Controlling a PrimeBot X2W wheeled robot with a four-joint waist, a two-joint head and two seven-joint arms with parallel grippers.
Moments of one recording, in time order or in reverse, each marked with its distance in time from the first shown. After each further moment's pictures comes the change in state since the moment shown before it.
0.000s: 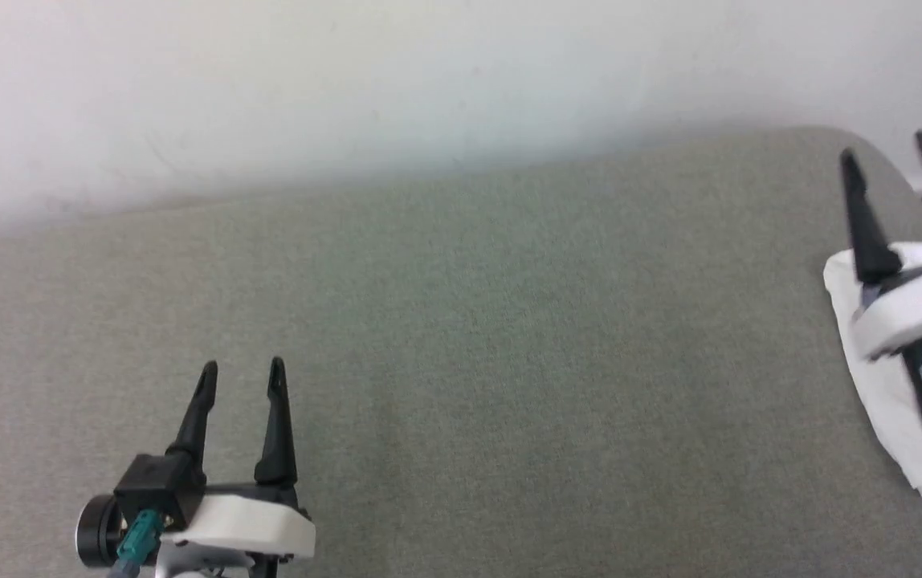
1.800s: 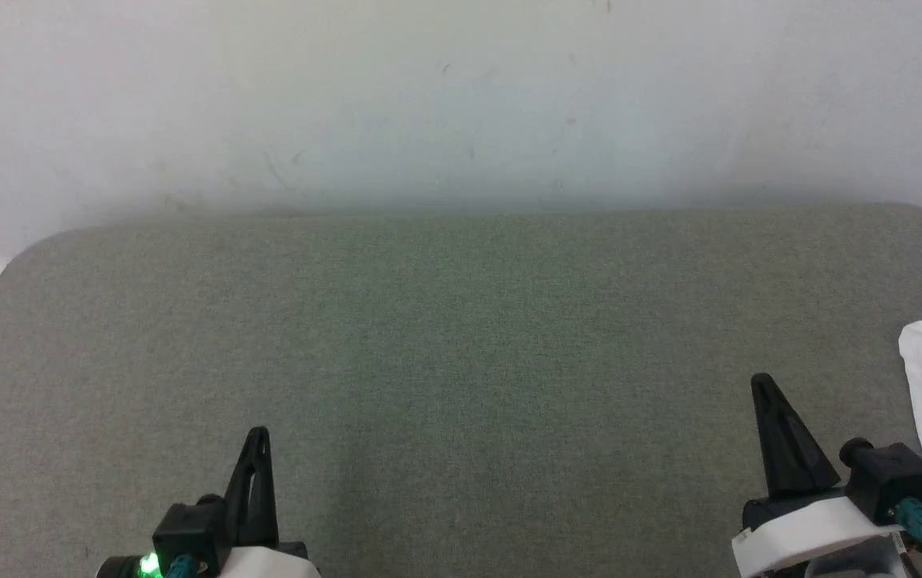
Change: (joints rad) left arm 0.113 -0.003 -0.035 0.019 0.065 0.075 0.030; right arm 0.489 0.295 -0.030 -0.178 -0.050 0.000 -0.091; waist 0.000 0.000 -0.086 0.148
